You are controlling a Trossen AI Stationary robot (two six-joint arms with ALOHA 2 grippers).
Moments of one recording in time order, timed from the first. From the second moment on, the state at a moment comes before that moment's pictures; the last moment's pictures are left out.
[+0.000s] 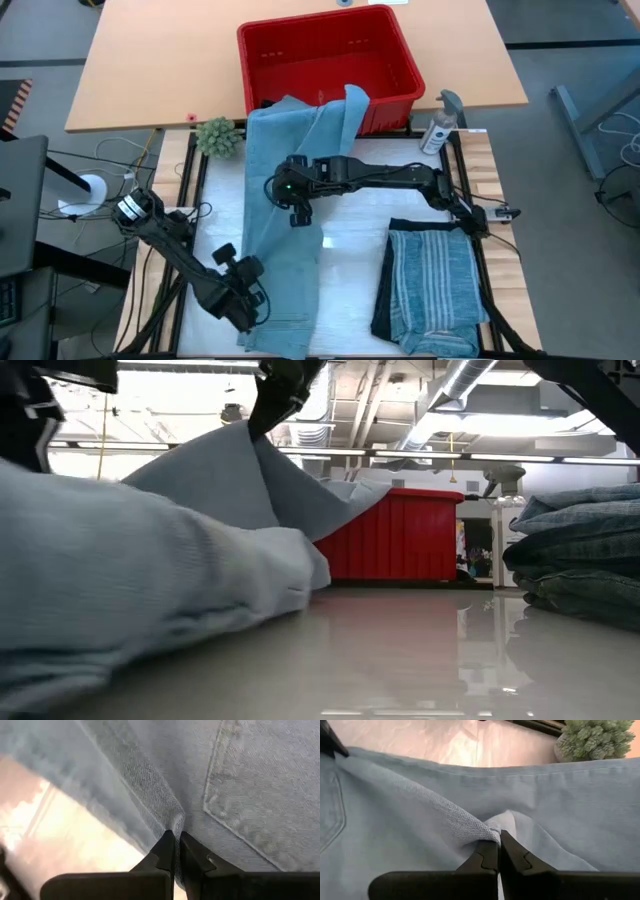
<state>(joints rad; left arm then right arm) -0.76 1.74 1.18 -1.14 -0.47 -1.35 -0.02 2.21 2.35 -1.00 0.22 -0.24</state>
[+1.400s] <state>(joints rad) -0.84 1.69 1.23 -1.56 -0.42 -1.73 -0.14 2.28 2.35 -0.88 0.29 -0.16</state>
